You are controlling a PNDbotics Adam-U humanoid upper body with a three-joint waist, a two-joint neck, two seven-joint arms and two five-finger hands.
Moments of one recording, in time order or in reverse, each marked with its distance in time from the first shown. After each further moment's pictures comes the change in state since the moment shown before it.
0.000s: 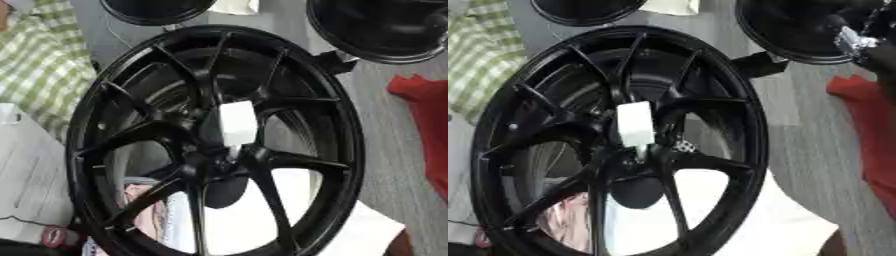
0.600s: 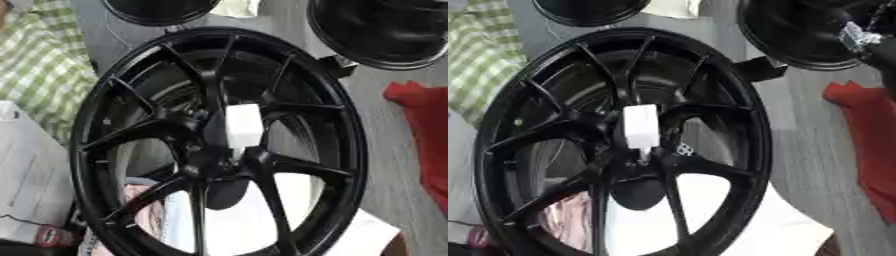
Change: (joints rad) left arm 0.317 -0.077 0.090 -0.009 -0.140 0.006 0.145; right arm -0.001 0.004 -0.009 -0.006 0.000 -0.007 -0.017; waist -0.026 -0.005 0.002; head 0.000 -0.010
